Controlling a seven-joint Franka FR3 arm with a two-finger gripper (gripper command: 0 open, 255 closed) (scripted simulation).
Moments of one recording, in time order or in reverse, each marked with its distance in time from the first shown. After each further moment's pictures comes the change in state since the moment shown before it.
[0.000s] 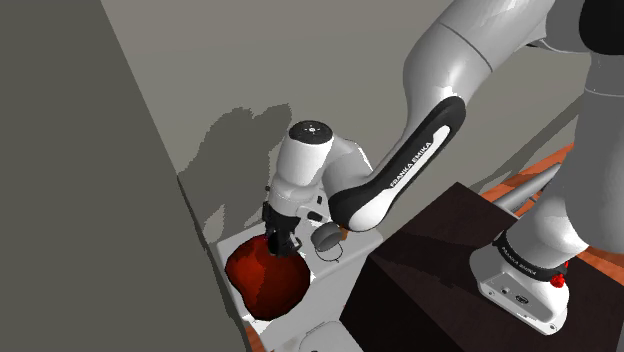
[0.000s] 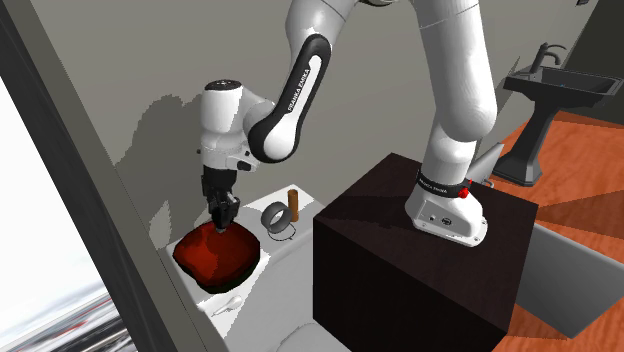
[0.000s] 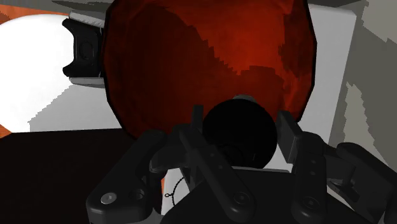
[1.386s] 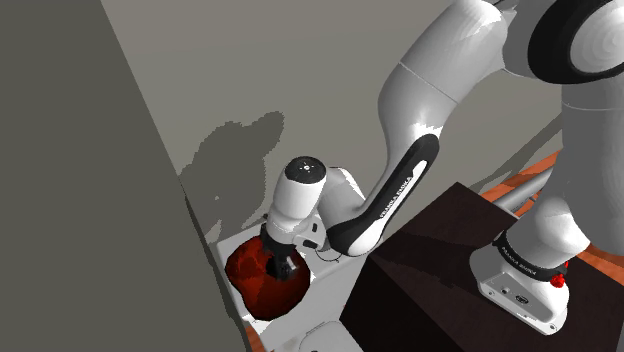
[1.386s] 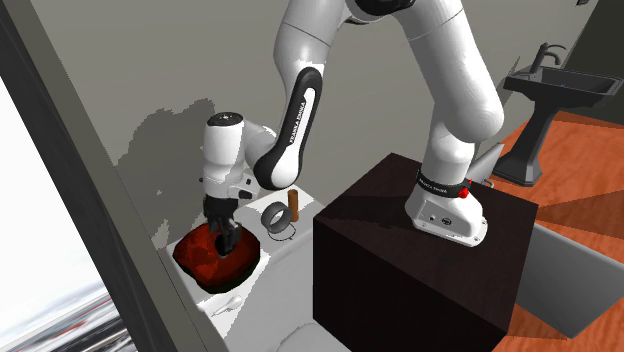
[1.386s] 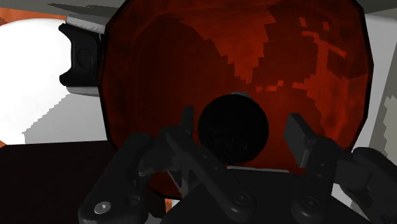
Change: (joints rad) arm 0.156 0.142 -0.135 0.054 -0.116 0.100 0.135
